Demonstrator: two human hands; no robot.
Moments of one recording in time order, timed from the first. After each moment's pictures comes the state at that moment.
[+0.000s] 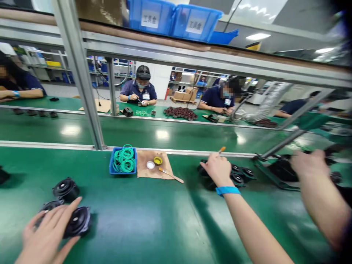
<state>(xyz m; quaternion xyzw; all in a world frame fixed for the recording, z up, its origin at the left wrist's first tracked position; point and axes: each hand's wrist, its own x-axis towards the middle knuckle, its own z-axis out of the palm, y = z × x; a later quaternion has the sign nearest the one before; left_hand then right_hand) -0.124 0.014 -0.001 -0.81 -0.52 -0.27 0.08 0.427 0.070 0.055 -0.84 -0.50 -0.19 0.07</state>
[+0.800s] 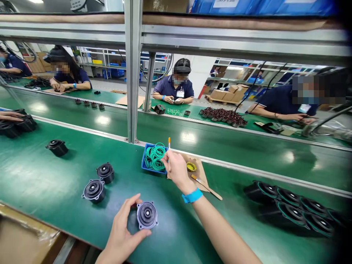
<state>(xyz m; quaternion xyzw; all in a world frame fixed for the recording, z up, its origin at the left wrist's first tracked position) -0.030 -0.016 -0.020 -0.68 -0.51 -0.45 -0.27 0.186 0.147 0.035 -0.52 -0.79 0.00 0.32</state>
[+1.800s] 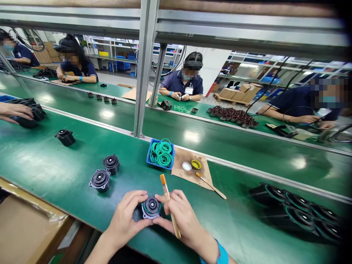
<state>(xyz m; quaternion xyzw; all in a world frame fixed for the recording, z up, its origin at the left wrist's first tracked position) -0.041 -0.008 -0.014 -0.78 -0.42 -0.44 -0.13 0.176 0.014 0.021 -0.28 -0.88 0.08 0.38</state>
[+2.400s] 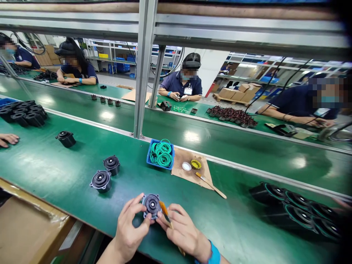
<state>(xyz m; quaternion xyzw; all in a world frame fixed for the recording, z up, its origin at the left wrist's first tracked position) -0.020 -0.026 -0.028 -0.76 -0.39 -0.51 0.07 0.183 0.005 -0.015 -0.15 -0.90 -0.03 0.41</state>
